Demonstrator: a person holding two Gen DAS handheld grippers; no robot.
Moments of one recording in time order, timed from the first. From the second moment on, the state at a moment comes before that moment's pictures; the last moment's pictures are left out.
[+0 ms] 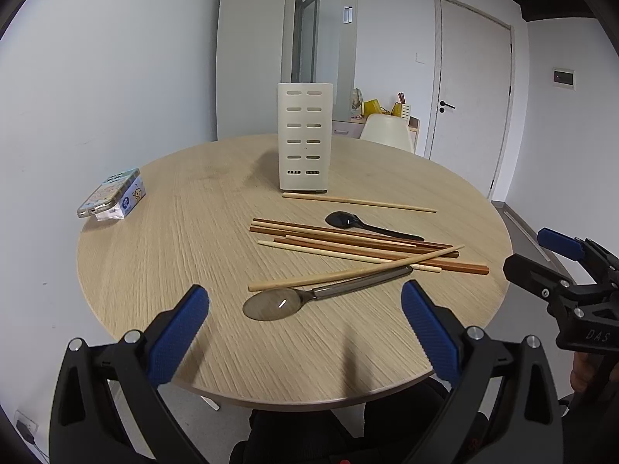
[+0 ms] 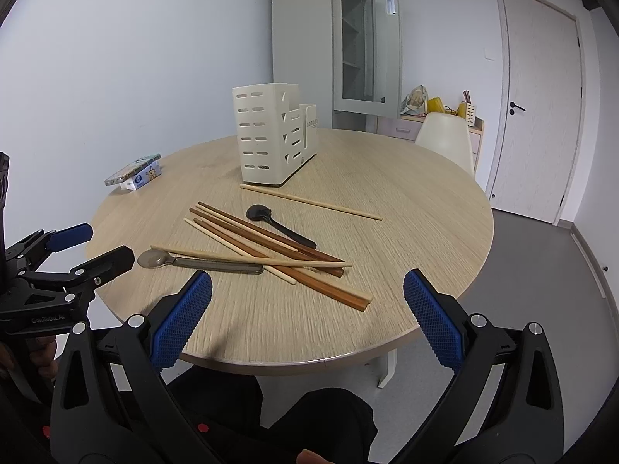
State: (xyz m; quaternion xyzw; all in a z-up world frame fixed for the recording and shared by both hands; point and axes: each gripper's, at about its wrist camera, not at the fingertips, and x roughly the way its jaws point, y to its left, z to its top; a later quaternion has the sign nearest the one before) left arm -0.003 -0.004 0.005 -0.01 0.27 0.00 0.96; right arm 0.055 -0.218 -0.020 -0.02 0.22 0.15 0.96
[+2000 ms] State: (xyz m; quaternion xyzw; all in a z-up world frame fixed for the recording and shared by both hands) left arm 0.156 0.068 -0.018 0.32 0.36 -0.42 0.77; right arm 0.195 -0.239 -0.029 -0.25 0.31 0.57 0.72
